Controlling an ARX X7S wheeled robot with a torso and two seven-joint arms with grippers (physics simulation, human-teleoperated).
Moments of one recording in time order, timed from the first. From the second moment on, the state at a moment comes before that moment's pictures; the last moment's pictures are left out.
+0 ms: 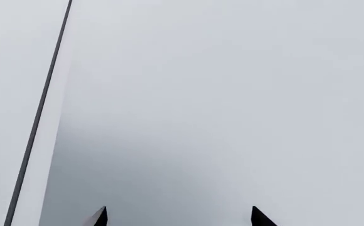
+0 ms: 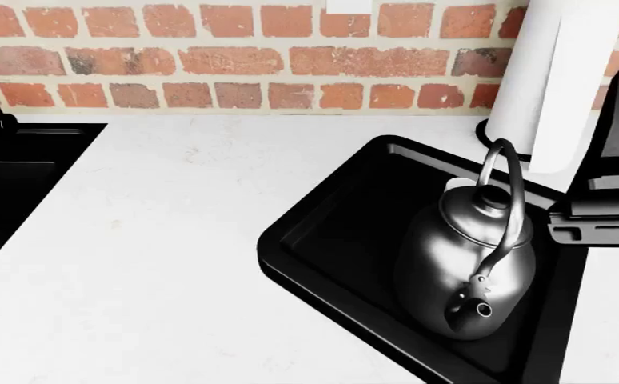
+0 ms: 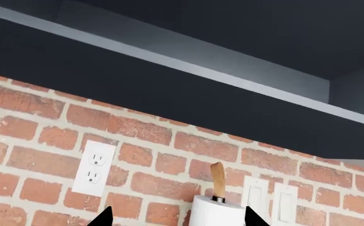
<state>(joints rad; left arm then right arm) -2.19 -0.11 0.69 -0.67 -0.64 -0.30 -0.24 2.34 1.49 -2.25 -1.04 1.06 0.03 1.24</state>
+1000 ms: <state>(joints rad) -2.16 -0.05 1.02 -0.59 -0.30 -0.61 -0.25 2.33 1.47 -2.24 -1.04 1.06 0.05 1.25</state>
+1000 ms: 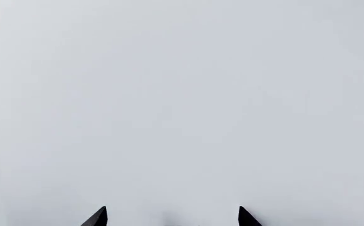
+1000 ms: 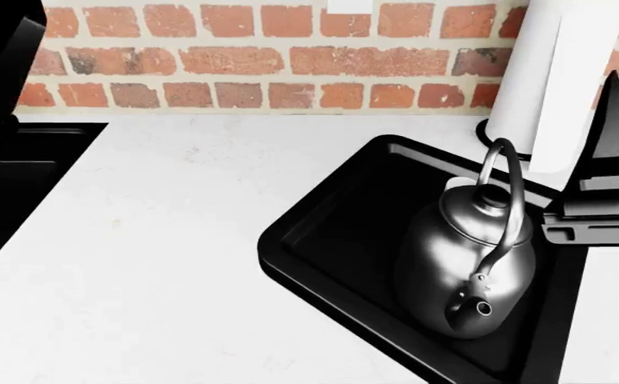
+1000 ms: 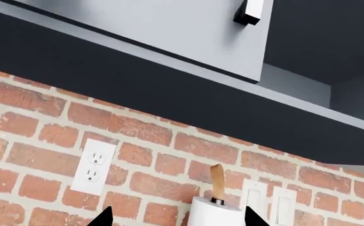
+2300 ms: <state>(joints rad) -1.71 -0.75 0.31 0.62 -1.56 -0.80 -0.92 2.32 1.56 -2.23 -1.05 1.03 -0.12 1.13</state>
